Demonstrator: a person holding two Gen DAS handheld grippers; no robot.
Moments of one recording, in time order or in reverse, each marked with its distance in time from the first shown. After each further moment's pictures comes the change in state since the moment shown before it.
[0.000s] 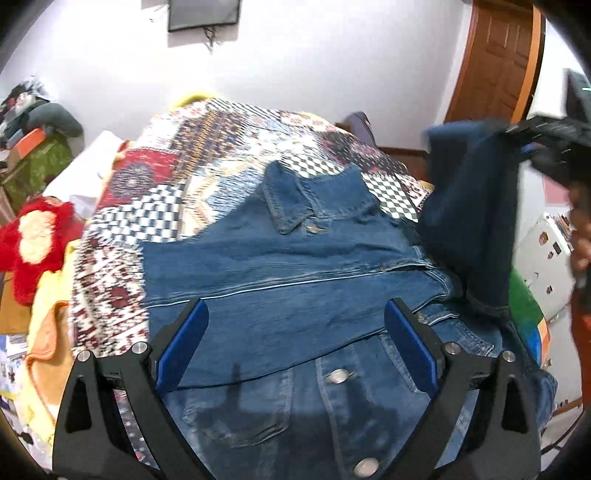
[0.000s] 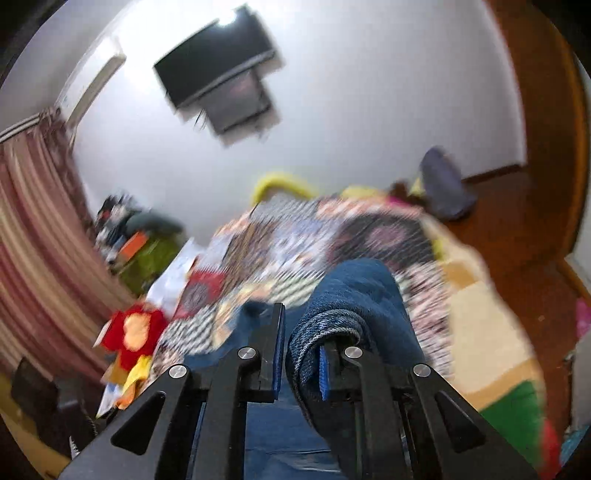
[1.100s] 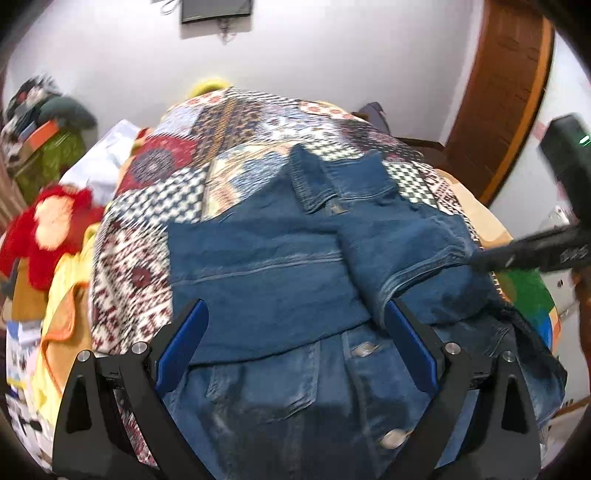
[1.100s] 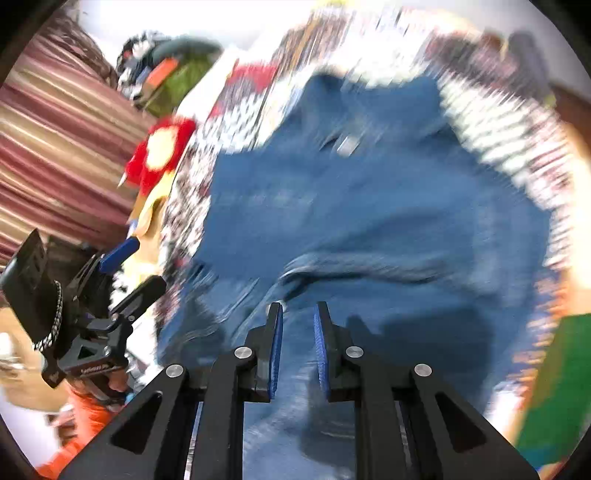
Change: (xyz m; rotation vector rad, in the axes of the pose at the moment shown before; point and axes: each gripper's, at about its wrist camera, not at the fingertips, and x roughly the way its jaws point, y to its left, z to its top) left arm 0.001 0.003 -0.010 0.016 0.053 0.045; right arm 0.052 0.027 -0.093 -0.141 0.563 0.085
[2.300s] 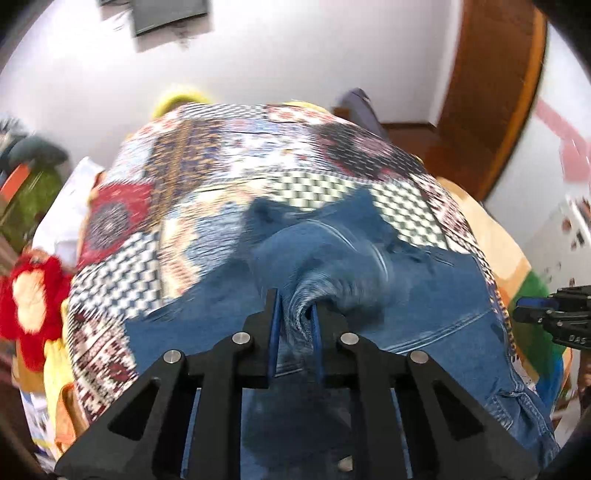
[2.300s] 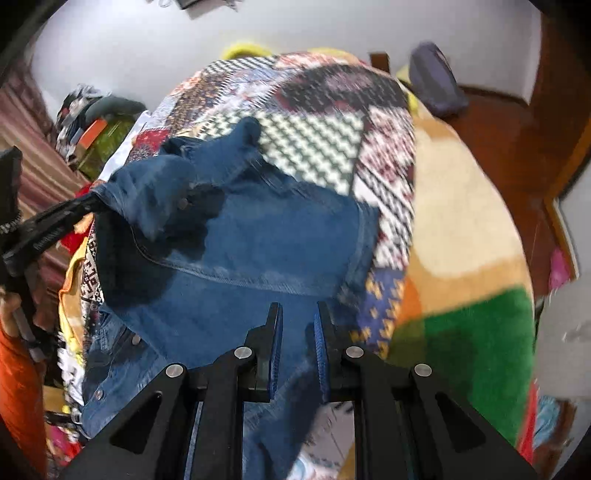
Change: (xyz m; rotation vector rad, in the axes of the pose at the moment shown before) left arm 0.074 -0.020 0.098 0.079 0.039 0.010; right arm -0.014 -0.114 -0.017 0.113 -0.115 -0.230
